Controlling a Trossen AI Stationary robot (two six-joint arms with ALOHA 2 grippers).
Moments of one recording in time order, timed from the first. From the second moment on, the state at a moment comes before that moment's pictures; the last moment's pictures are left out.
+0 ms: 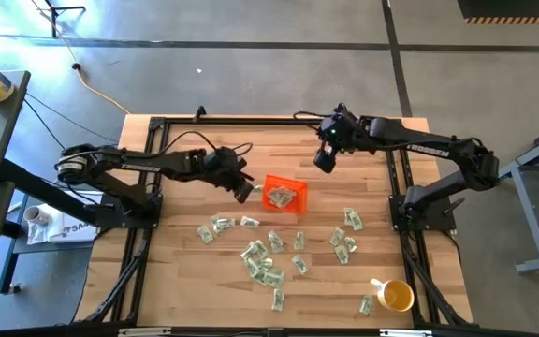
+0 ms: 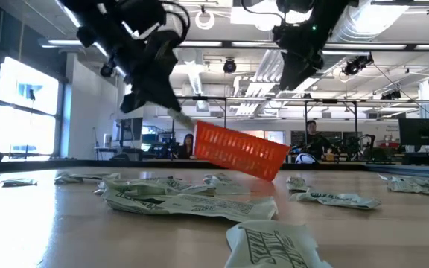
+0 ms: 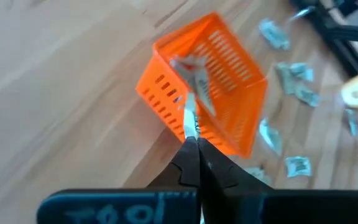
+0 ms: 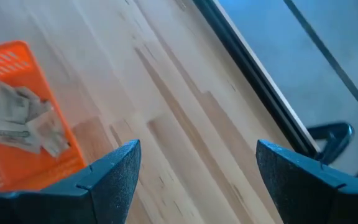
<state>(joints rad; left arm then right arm) 0.19 1.38 0.82 -0.18 0.10 -0.62 -0.39 1.38 1.19 -0.79 0.23 0.07</state>
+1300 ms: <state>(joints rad) 0.13 1.58 1.12 -0.57 0.13 -0.39 -0.40 1.38 1.19 -0.84 0.15 -0.04</state>
